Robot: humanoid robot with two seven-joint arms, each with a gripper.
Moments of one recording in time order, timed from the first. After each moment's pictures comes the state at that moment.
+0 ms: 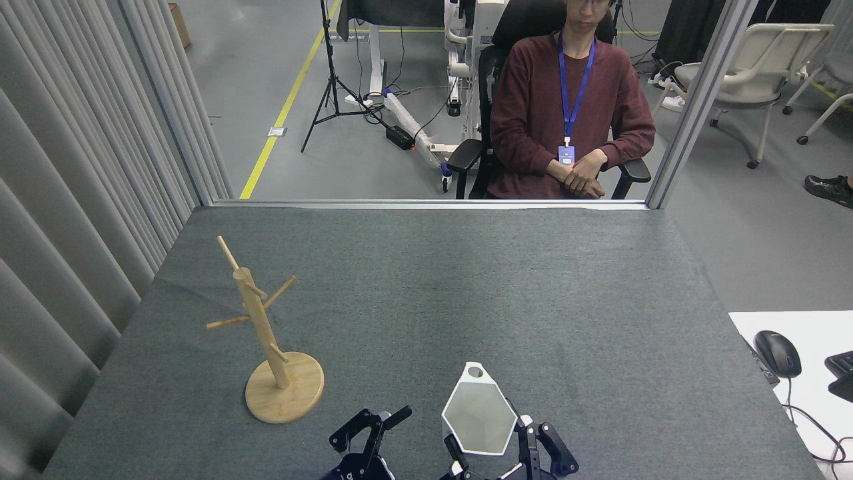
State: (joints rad) left arm 0.08 0.01 -0.23 -1.58 -1.76 -0.76 0.39; right arm 0.30 0.14 0.17 -1.79 1.69 -0.44 -0.38
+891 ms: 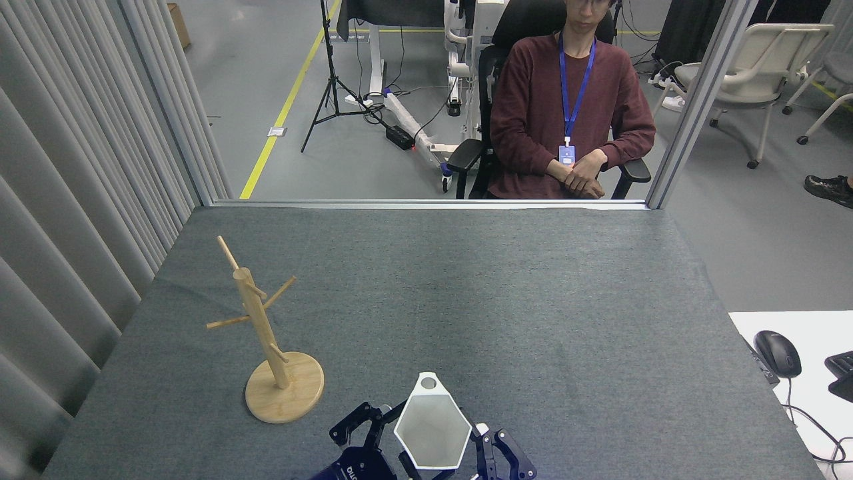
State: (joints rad) left arm 0.06 0.01 -0.23 -1.59 -1.76 -0.76 0.39; right arm 0.30 0.14 0.31 -1.78 1.76 -0.38 -0.38
